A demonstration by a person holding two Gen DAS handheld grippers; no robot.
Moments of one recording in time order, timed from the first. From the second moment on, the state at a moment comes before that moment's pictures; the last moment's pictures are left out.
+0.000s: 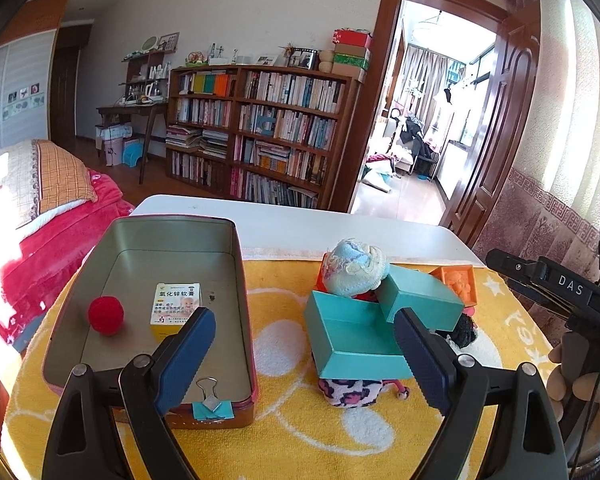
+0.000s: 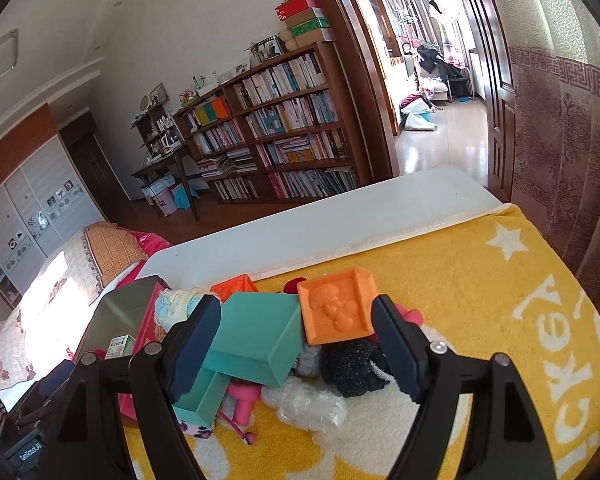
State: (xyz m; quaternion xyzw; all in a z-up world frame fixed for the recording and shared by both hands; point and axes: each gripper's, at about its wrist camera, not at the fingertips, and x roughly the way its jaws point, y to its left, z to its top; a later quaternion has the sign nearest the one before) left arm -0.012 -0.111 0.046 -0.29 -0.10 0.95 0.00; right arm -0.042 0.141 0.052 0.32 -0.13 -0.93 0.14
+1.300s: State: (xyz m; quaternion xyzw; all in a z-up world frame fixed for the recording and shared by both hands) left arm -0.071 -0.045 -0.013 -0.35 -0.02 0.94 0.03; right arm -0.065 0.171 0.019 0.37 -0.16 -0.91 0.10
